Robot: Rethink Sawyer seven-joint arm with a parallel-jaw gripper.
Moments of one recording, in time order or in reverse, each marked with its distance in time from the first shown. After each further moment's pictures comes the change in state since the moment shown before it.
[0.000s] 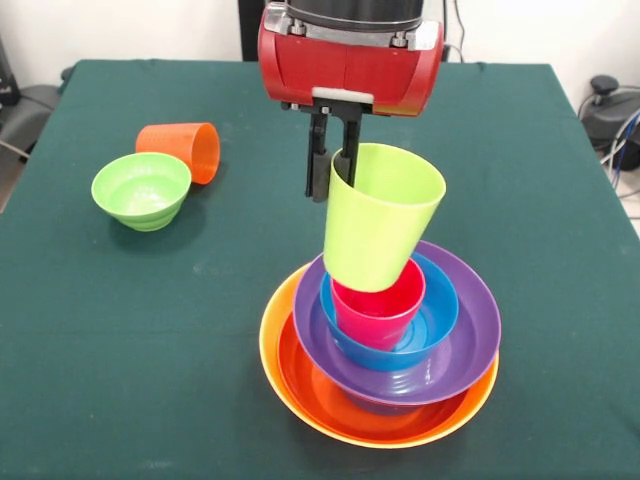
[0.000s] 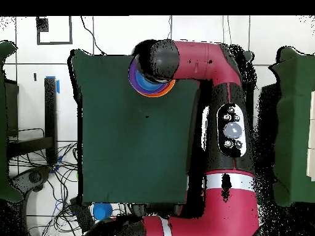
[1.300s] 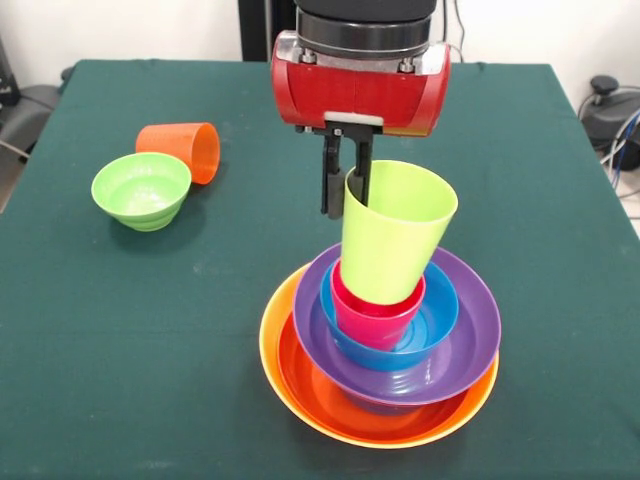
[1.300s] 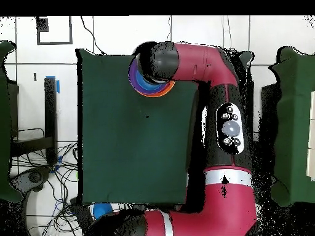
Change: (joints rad) arm 0.000 0.026 -0.001 0.011 0.044 -0.018 0.000
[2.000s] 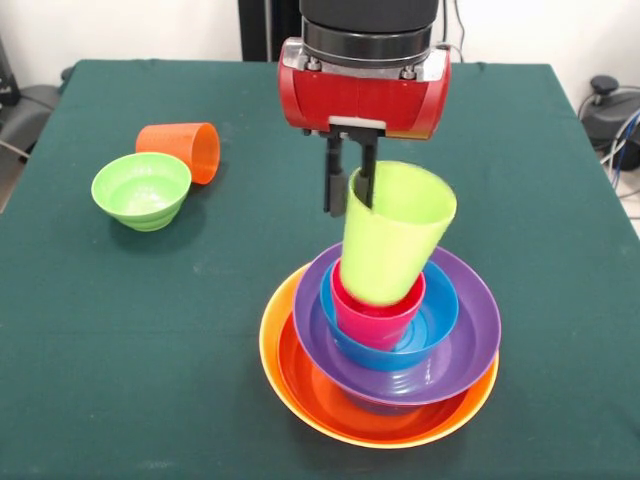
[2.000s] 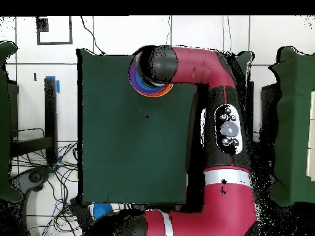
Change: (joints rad) arm 0.000 0.000 0.000 0.025 0.000 0.000 0.000
